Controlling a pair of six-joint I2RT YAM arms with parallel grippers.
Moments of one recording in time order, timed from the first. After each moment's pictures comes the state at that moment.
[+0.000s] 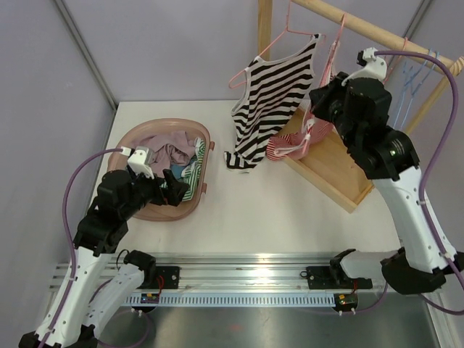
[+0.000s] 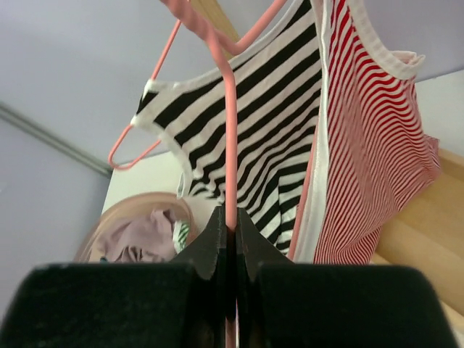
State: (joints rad) left arm -0.33 0.60 0.87 -0.65 0.19 -0.28; right arm 0.51 1.31 1.85 -0.68 0.42 0.53
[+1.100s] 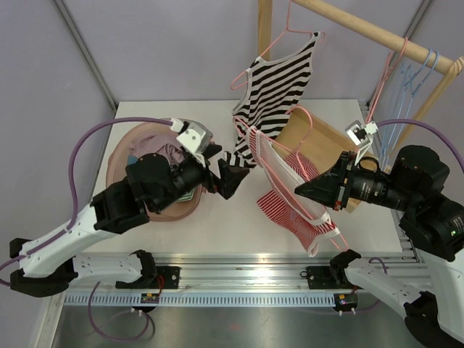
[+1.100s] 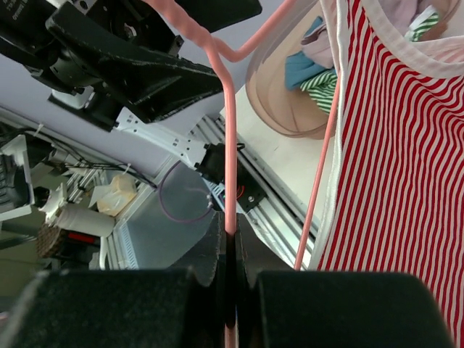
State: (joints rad) left arm -1.10 1.00 1.39 -0.46 -0.25 -0.21; right arm 0.52 0.84 1.58 -0.94 -0.59 0.51
